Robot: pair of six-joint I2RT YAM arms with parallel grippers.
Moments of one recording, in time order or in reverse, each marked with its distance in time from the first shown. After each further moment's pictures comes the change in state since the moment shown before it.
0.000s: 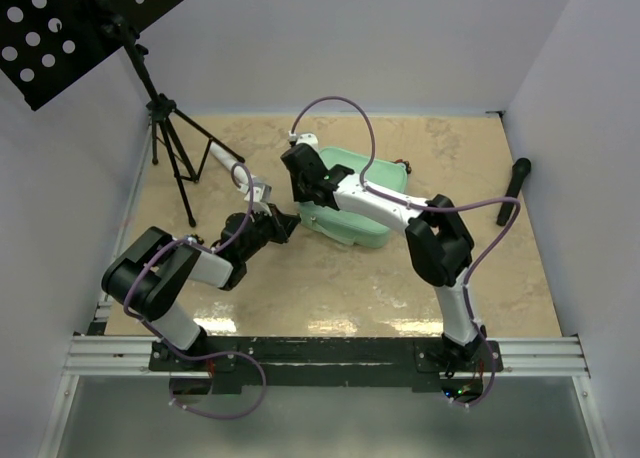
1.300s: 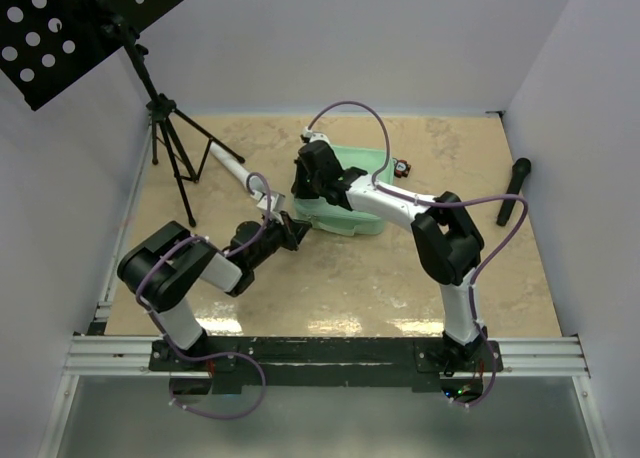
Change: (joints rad) left arm -0.101 0.083 -0.012 0.132 -0.030 0.051; right arm -0.063 -0.032 -0.138 0.230 -0.255 0.127
